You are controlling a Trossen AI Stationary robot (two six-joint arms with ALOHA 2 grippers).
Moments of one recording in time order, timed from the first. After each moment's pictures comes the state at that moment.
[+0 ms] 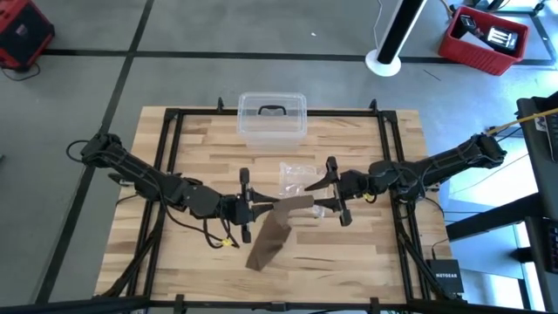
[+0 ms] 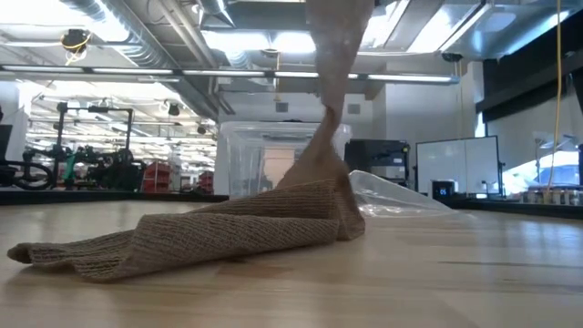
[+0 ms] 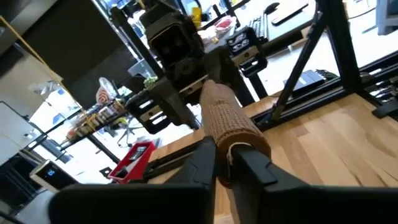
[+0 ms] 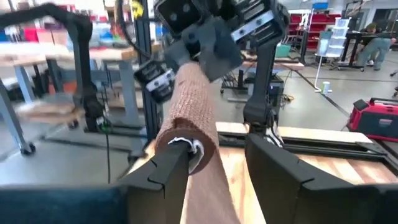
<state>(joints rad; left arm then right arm) -0.43 1.41 1.15 0.17 -0.61 0.48 0.27 1.09 0.75 0.35 0.08 0.00</state>
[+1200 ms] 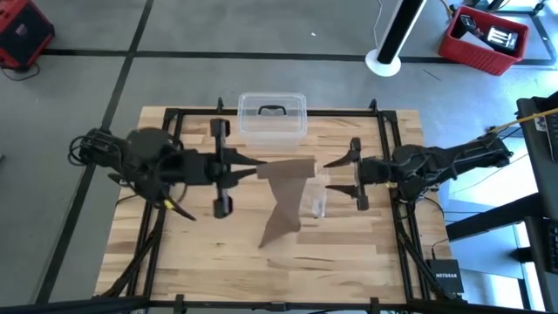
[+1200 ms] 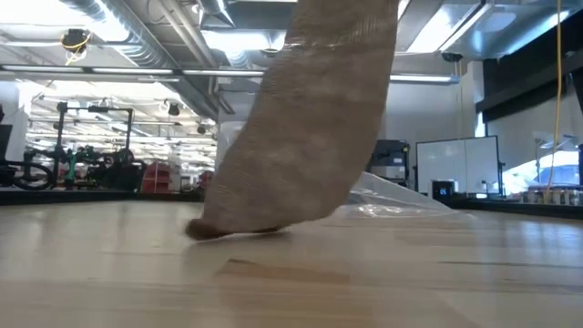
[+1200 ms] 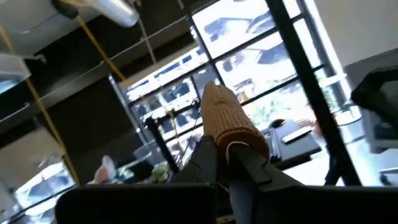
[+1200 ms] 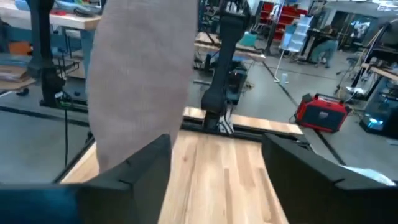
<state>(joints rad) -0.38 1.39 1.73 -0.05 -0.35 0.56 0.27 0.90 0.93 -0.12 0.20 -0.12</state>
